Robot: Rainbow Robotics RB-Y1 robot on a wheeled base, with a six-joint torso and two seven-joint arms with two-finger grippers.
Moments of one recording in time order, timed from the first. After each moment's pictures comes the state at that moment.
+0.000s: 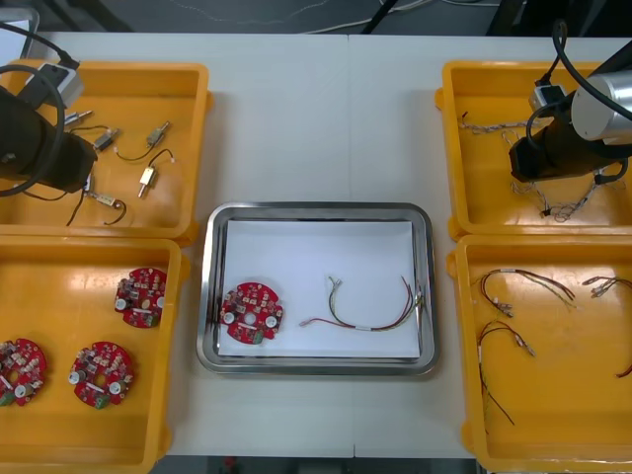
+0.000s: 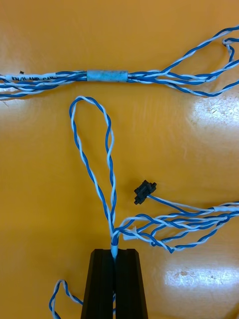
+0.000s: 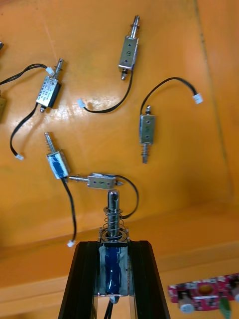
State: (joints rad) right arm -0.77 -0.61 0.08 -1.17 -0.51 1.31 1.56; left arm -0.52 0.68 0.12 -1.90 0.60 1.77 -1.56
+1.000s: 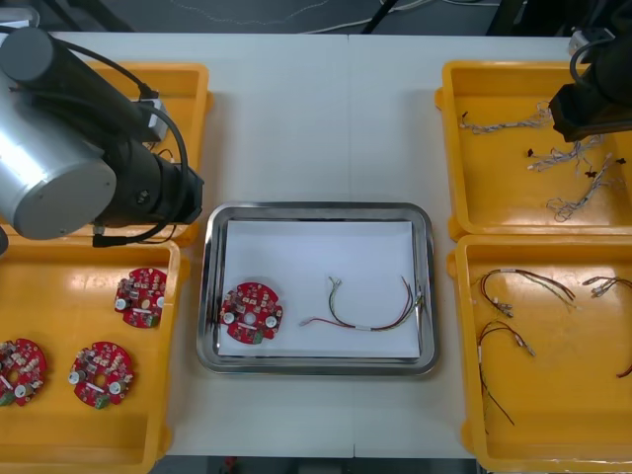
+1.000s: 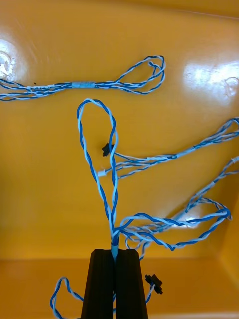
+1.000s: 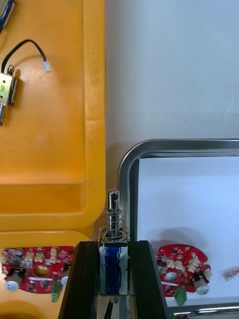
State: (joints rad) right arm -0.98 -0.69 0.04 -1.17 -0.54 1.72 1.56; left arm -0.55 0.68 -0.28 -2.19 0.59 1.79 -0.76
